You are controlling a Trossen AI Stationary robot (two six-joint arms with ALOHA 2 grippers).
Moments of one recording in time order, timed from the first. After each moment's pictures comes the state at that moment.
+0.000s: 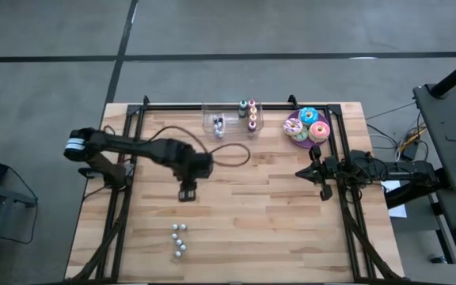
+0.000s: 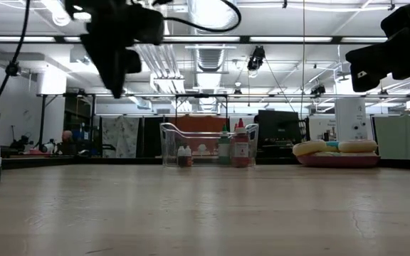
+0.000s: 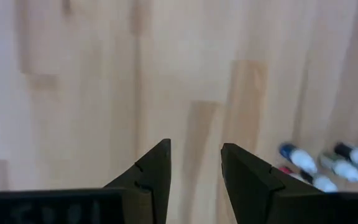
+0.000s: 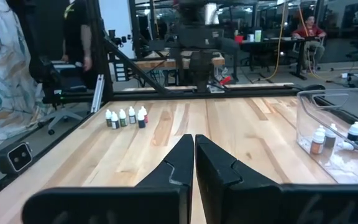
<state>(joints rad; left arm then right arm) -0.06 1.53 1.28 -1.10 0.07 -0.15 0.01 0.02 0.02 0.01 -0.11 0.10</state>
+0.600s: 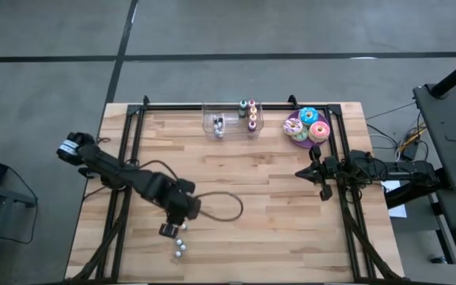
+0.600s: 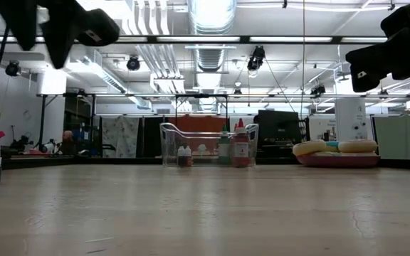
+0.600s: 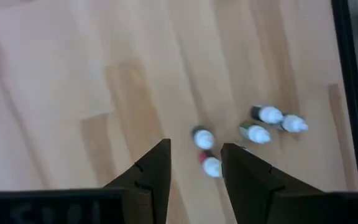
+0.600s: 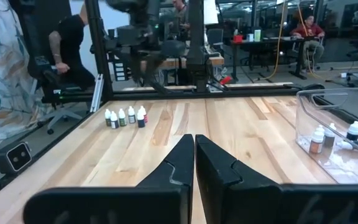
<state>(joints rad) -0.43 1.49 1.24 -0.98 0.07 -0.18 0.01 0.02 0.02 0.01 -0.10 0.10</state>
